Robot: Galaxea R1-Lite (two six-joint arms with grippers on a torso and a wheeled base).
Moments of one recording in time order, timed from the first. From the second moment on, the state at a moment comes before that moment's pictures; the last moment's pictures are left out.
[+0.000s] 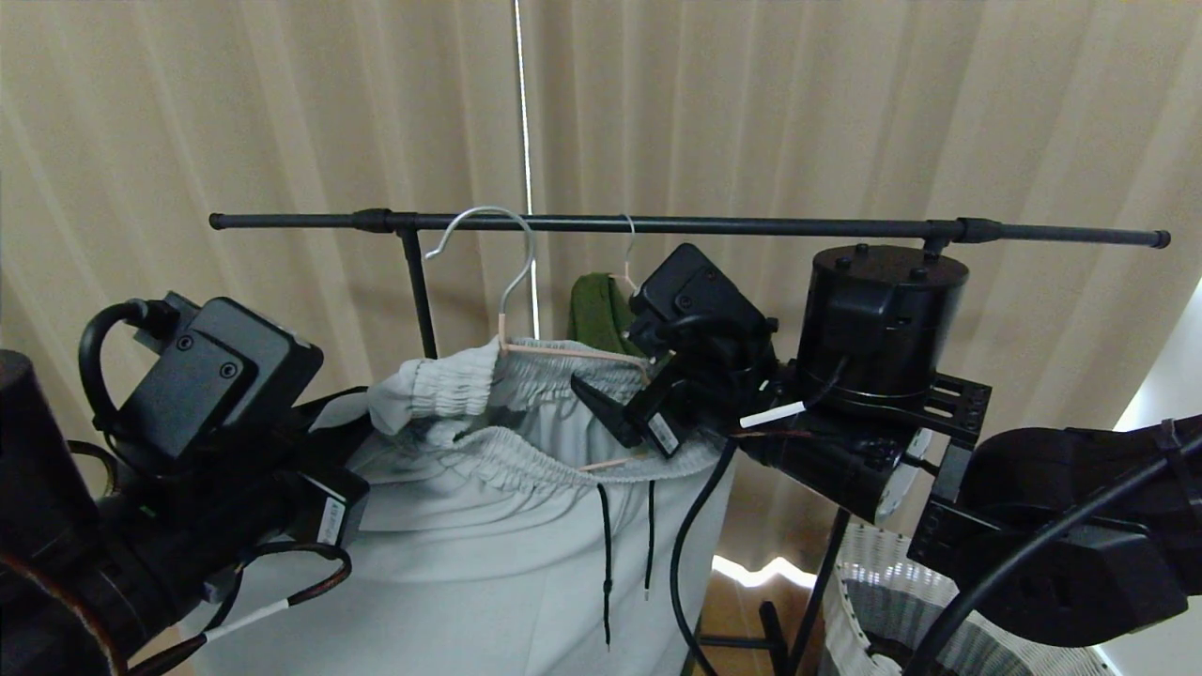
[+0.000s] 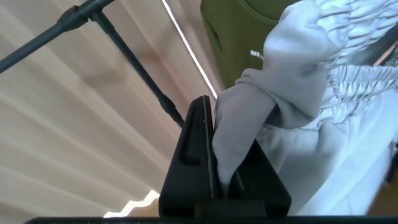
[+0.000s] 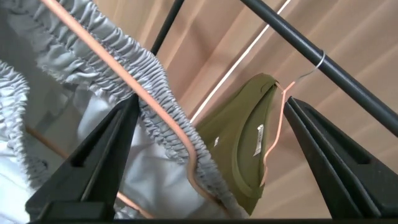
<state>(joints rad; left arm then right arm) -0.64 1.28 -0.49 -0.63 0.37 0.39 0.81 1.84 -1.02 -0.72 -0.14 -0.42</state>
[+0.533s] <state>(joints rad) -0.64 1.27 -0.50 -0.63 0.37 0.39 0.81 1.85 -1.01 -0.72 -0.14 -0.42</state>
